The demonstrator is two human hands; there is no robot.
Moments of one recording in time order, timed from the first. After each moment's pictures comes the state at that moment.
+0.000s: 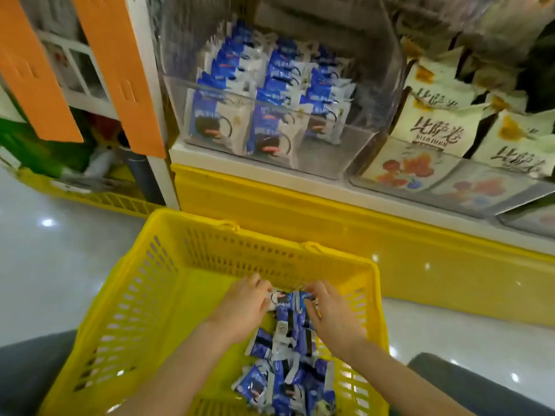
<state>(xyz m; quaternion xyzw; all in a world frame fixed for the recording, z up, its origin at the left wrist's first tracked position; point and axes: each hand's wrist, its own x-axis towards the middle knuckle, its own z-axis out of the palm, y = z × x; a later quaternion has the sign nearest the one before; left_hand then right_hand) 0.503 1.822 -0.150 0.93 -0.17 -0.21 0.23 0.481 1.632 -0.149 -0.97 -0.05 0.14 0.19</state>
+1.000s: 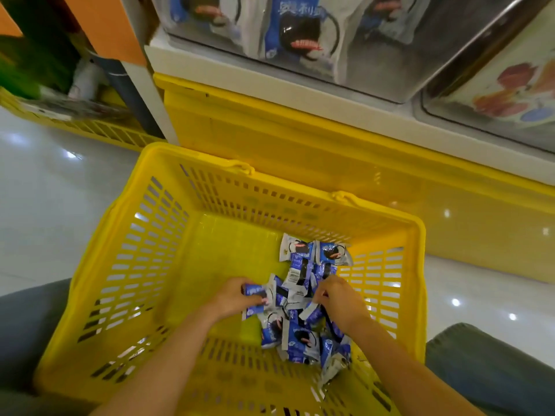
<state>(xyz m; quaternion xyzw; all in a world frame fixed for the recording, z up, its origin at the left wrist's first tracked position) 0.464 1.850 -0.269 0.75 0.16 -0.45 0.46 0.462 1.622 -0.253 -0.93 0.00 0.35 0.13</state>
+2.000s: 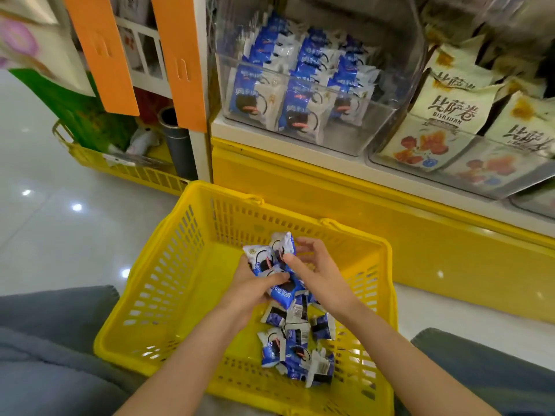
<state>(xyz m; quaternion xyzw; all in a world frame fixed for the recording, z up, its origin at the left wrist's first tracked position) 0.454 1.834 -0.129 0.57 0.24 -0.21 0.76 0.469 1.695 -0.099 -0.82 0.03 0.16 0.55</state>
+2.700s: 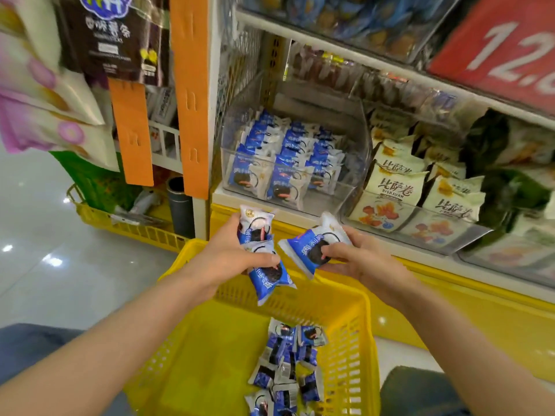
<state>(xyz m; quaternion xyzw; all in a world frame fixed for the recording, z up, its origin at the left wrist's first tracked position) 0.502 1.882 0.032 0.70 0.04 -0.13 0.70 0.512 1.662 0.057 -0.75 0.03 0.19 0.63</state>
